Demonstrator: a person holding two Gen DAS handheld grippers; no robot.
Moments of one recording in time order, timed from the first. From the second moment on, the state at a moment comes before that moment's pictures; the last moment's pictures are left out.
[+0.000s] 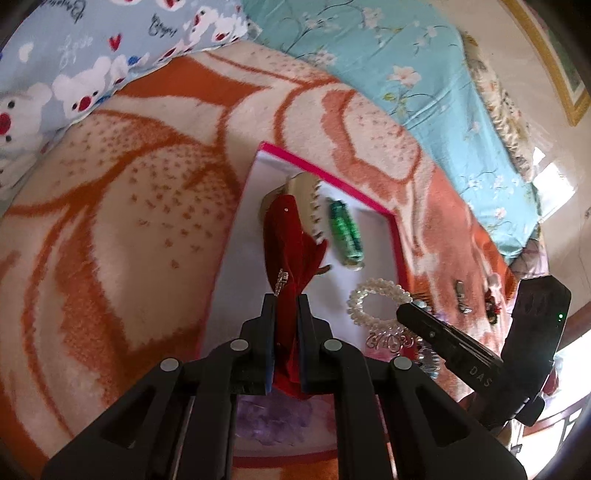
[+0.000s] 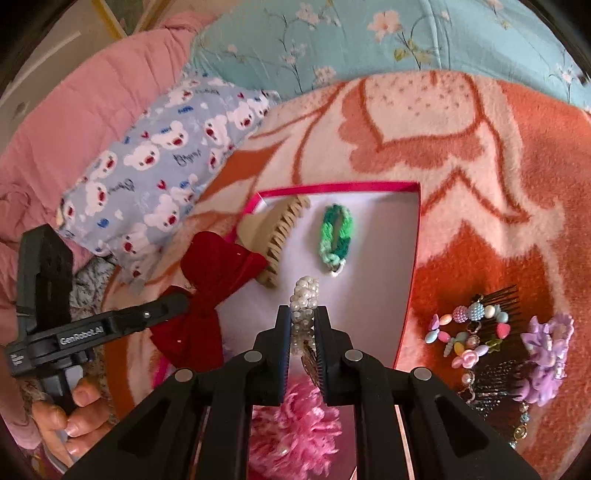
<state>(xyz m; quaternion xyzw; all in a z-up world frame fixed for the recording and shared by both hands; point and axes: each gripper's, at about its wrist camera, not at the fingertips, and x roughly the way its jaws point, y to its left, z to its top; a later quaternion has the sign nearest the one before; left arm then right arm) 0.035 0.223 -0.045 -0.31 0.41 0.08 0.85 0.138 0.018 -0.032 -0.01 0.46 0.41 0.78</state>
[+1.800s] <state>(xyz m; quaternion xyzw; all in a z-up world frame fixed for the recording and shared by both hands) 0.014 0.185 -0.012 -0.21 0.40 0.15 0.88 0.150 -0.164 -0.027 0.06 0.46 0.28 0.84</state>
